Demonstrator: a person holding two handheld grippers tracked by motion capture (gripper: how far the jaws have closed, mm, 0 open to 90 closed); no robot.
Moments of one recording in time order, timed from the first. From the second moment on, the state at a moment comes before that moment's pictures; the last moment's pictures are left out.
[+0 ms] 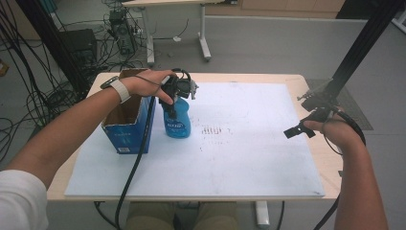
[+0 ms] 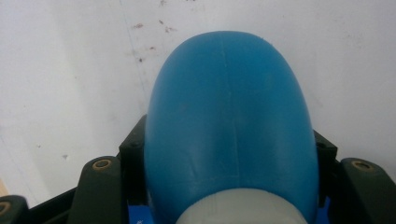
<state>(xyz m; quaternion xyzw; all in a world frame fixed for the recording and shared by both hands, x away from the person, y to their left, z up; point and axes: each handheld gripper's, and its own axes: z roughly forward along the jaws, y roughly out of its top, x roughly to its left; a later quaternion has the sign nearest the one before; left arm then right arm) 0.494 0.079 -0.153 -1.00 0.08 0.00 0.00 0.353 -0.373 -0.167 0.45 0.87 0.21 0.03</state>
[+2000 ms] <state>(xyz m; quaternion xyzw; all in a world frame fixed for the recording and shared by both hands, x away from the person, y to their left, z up) 0.491 0.076 -0.153 -1.00 0.08 0.00 0.01 0.349 -0.377 -0.170 0.45 0.86 0.22 0.03</state>
